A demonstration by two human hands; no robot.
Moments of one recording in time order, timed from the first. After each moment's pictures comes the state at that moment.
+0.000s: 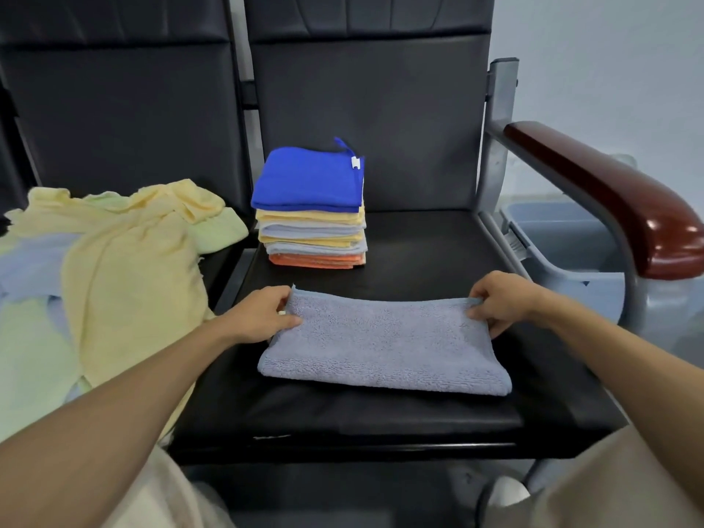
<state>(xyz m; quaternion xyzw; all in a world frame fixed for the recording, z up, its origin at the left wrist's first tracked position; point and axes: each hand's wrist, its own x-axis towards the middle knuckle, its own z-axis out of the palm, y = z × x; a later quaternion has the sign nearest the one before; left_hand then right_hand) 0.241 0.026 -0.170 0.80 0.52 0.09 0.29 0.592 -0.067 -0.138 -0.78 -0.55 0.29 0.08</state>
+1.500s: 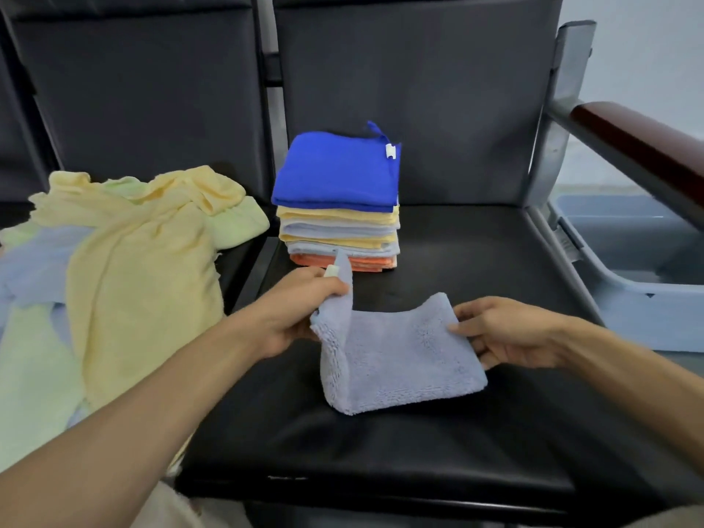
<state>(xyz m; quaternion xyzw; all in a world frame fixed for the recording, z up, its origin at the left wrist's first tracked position) 0.284 0.003 -0.111 0.53 0.56 0.24 0.59 0.543 -0.044 -0.145 -0.60 -0.42 0.65 0.21</state>
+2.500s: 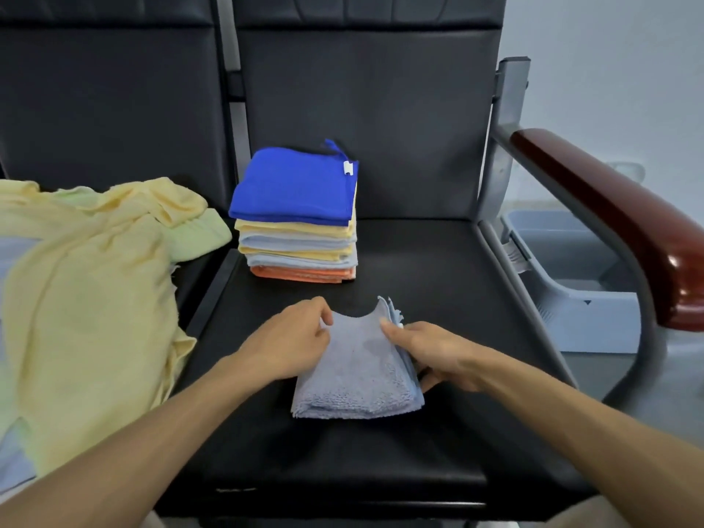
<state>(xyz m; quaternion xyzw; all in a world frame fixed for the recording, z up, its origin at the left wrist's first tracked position) 0.314 -0.005 -0.145 0.80 0.54 0.07 0.24 0.515 -0.060 -0.149 -0.66 -0.46 0.57 0.18</state>
